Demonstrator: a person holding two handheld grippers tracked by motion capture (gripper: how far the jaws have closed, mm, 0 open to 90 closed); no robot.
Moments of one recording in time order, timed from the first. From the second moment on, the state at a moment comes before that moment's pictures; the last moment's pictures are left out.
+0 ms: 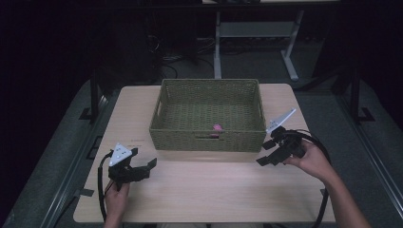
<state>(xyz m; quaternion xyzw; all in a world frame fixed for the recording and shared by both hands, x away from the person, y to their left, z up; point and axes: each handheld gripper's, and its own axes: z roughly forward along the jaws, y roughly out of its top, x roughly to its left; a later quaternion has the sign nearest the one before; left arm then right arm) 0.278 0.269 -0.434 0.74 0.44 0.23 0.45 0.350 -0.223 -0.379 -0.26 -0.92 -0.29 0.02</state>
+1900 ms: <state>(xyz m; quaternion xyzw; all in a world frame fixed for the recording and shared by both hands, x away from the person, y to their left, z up) 0.279 0.265 -0.435 0.75 0.43 0.23 0.44 0.274 -0.272 -0.435 -0.32 -0.90 -0.31 -0.02</state>
